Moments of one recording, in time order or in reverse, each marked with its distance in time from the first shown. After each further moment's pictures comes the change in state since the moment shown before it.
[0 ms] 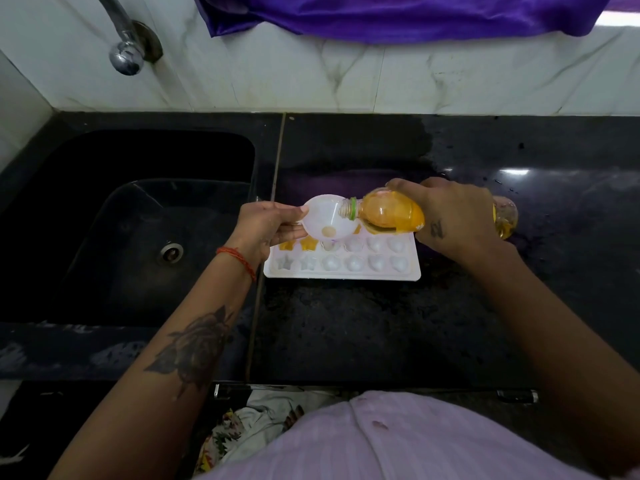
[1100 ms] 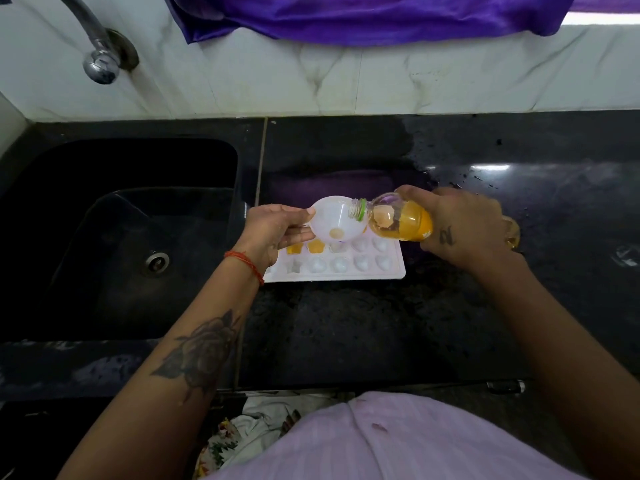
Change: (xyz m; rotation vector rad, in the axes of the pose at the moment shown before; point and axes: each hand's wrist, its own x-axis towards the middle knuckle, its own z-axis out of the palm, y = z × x) left_hand 0.001 -0.006 0.030 -0.011 -0.049 -0.017; right_hand -0.026 0.017 -0.007 0.024 -0.033 0.129
